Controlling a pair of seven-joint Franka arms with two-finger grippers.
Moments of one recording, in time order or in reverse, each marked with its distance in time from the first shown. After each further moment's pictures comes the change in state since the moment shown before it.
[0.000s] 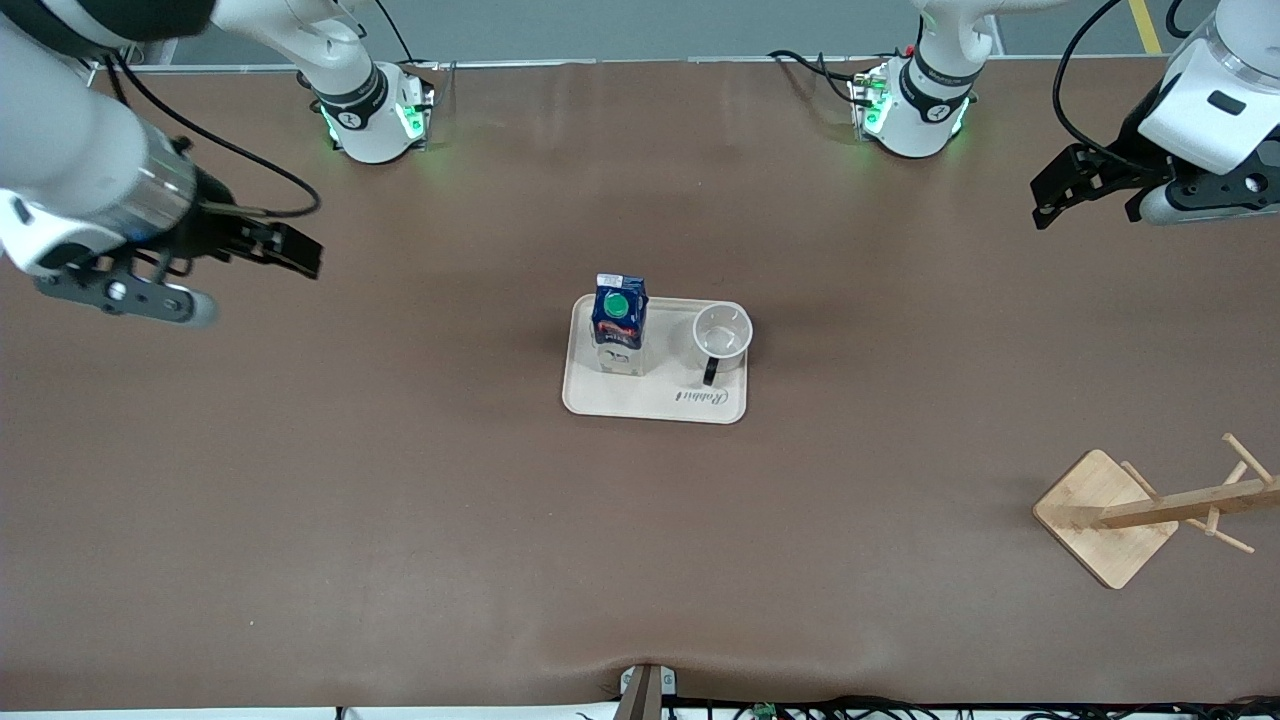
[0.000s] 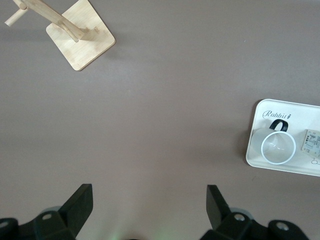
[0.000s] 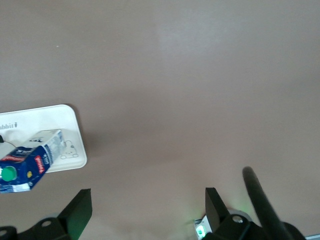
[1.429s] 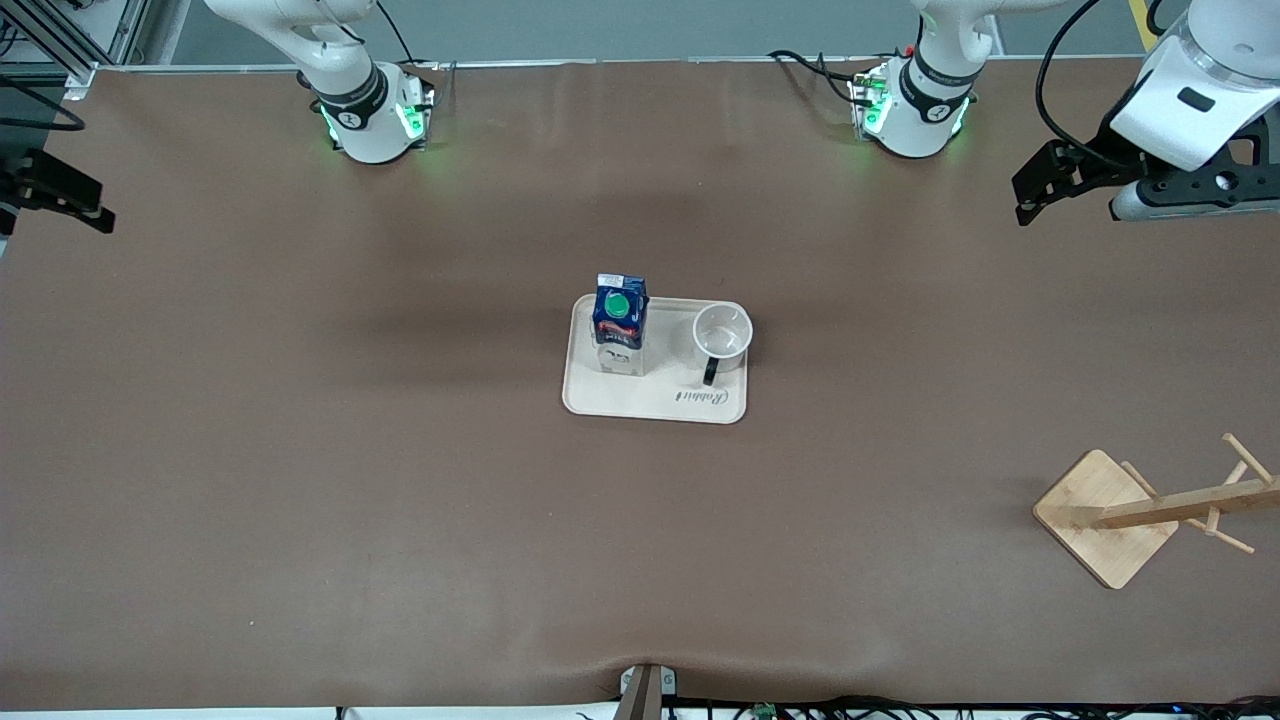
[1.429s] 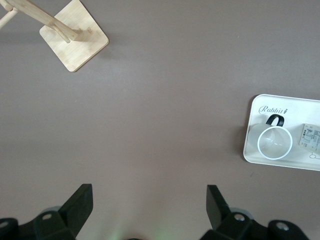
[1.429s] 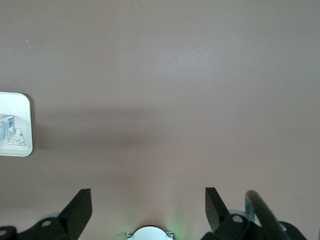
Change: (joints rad) left arm 0.005 0.000 -0.035 0.000 0.000 -0.003 0.000; right arm -0.275 -0.147 -0.004 -0.107 -0.058 0.046 -0.492
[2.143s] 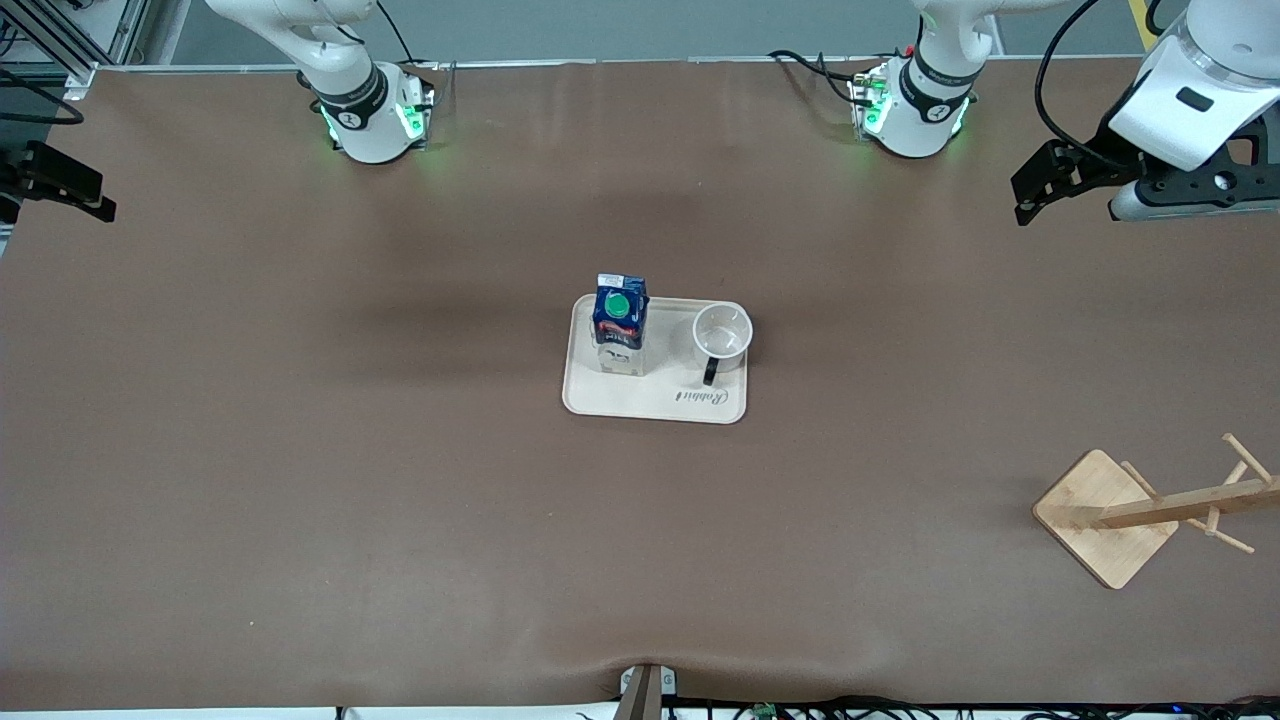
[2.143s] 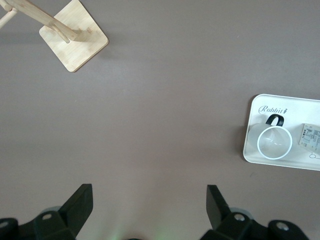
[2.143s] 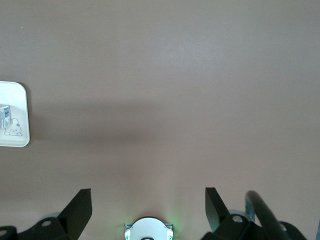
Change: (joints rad) left arm 0.000 0.001 -0.001 0.001 0.000 0.000 0.000; right arm -0.008 -0.059 0.010 -0.098 0.000 0.017 -0.007
